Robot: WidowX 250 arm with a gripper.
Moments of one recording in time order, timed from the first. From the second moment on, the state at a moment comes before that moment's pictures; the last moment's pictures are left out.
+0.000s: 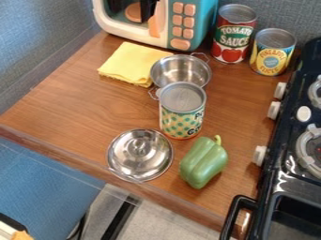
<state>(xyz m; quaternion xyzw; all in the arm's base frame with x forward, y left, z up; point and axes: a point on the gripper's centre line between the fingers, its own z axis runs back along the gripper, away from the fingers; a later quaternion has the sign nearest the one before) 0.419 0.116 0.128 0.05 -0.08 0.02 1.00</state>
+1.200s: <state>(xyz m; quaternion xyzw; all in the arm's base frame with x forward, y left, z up) 0.273 0.051 0.079 0.08 -0.04 -0.07 0.99</state>
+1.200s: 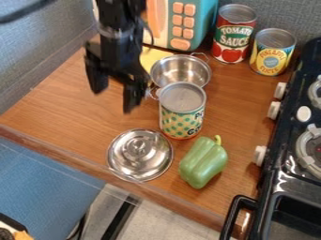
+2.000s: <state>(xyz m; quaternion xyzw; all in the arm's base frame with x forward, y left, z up) 0.248 0.009 0.037 0.08 -0.01 -0.09 0.99</state>
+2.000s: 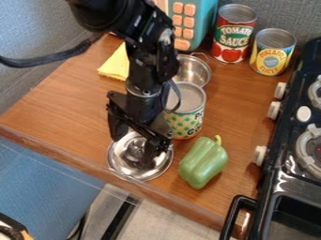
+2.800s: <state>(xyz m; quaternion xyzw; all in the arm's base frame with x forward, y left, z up) 0.261 0.012 0.028 0.08 -0.01 -0.07 0.99</state>
